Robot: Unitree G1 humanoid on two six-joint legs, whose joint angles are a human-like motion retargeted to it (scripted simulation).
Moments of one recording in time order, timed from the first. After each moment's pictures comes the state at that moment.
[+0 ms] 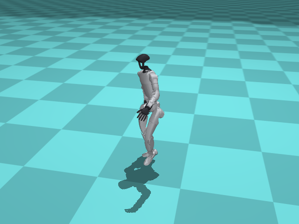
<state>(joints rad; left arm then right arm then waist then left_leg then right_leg) -0.30 0.54 0.44 0.67 0.50 0.01 -0.20 0.13 -0.16 -0.17 1.40 -0.60 -0.14 -0.07 -0.20 0.12 0.09 -0.55 -0.01 0.26 0.74 0.22 -0.26 -0.16 -0.07 -0.33 0.34 -0.26 0.03</state>
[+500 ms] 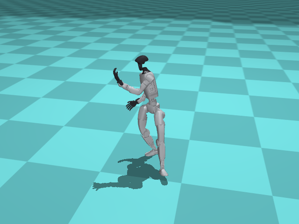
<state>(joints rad) -1.01 -0.02 -0.12 0.22 -1.26 -0.22 -0.50 0.22 -0.13 -0.12 0.54 0.07 -0.48 0.02 -0.48 0.24 0.11 -0.40 0.54 0.87 0.06 -0.04 -0.02 -0.20 -0.03 -0.41 0.53 -0.49 -0.11</state>
